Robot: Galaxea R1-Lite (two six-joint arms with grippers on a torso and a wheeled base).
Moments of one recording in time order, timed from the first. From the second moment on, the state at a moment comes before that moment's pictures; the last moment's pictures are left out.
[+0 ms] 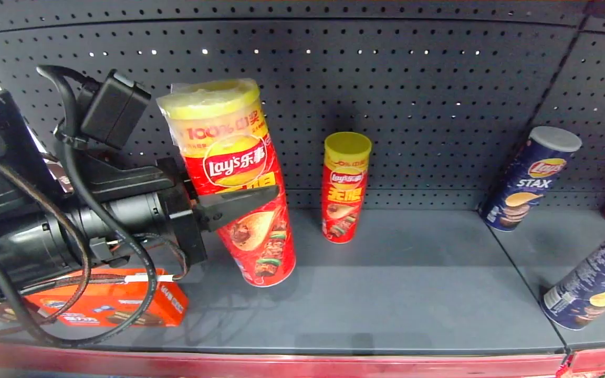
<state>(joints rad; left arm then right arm) -0.48 1.42 -0.77 -0.67 -0.54 -0.01 0.02 0.01 0.00 0.00 -0.01 0.00</state>
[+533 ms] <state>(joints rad) -0.48 1.42 -0.76 -0.67 -0.54 -0.01 0.01 0.01 0.00 0.00 -0.01 0.00</state>
